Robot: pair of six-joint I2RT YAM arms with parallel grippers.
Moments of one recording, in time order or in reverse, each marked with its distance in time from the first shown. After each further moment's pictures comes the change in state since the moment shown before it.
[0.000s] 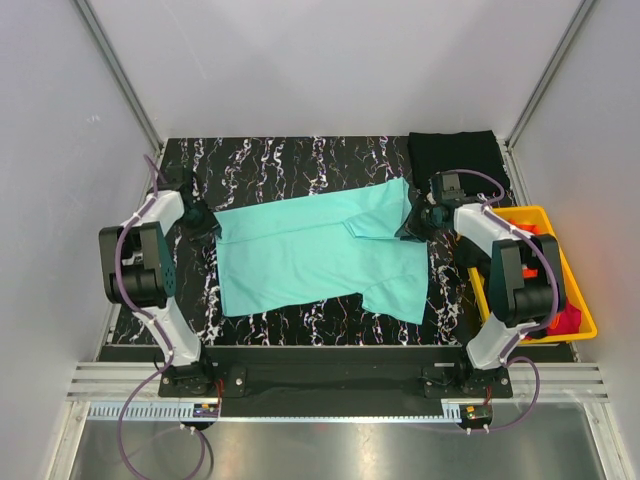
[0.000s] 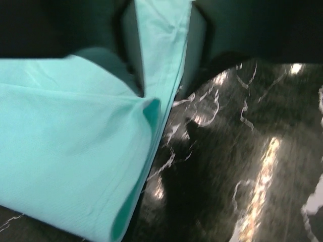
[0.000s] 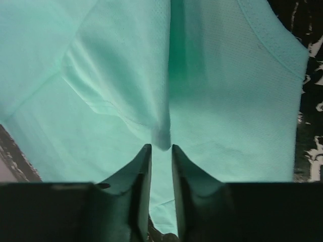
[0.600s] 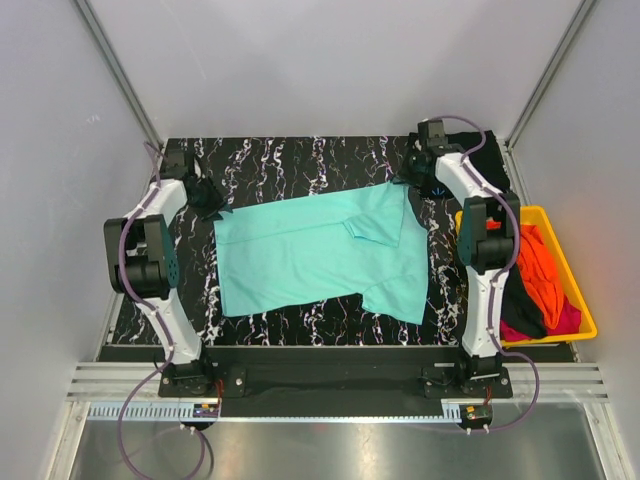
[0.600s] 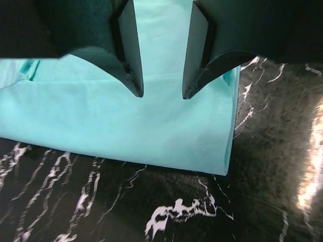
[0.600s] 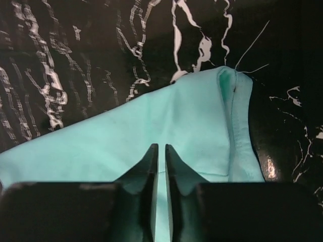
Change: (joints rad) left arm -0.018 0.041 0.144 0.090 0.163 -0.066; right arm -0.004 0.487 0.762 -0.127 0.098 -0.114
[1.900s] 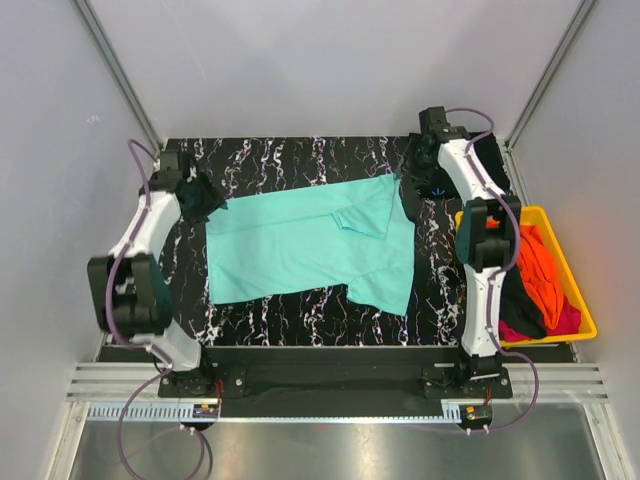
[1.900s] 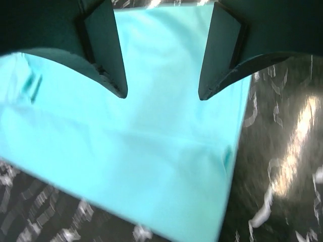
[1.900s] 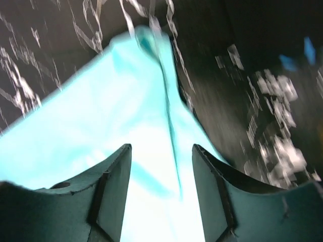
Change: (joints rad) left arm -0.005 -0.141 -0.039 -0.071 -0.120 -0.036; right arm 0.002 0.152 0.347 -0.356 0.154 0.064
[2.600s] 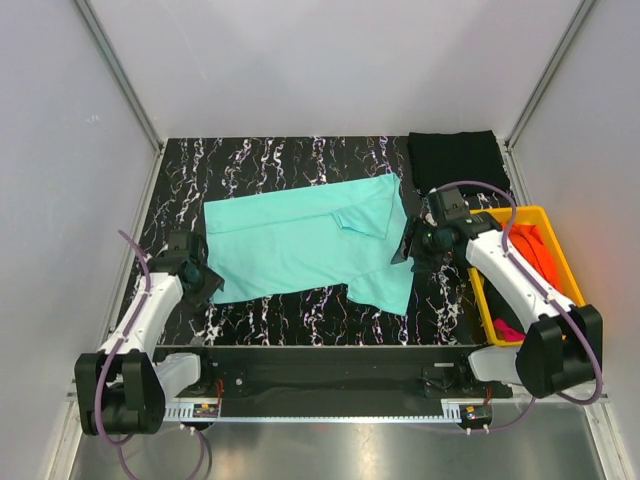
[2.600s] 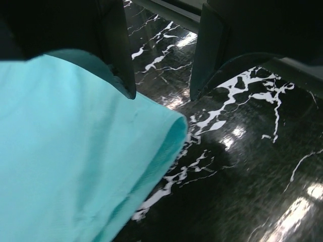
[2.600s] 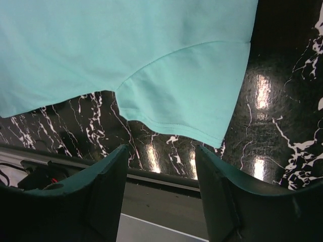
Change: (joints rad) left arm -0.090 -0.669 -0.704 -0.176 -0.203 -0.362; right arm 0.163 -1.023 -1.159 0.055 -0.159 0.010
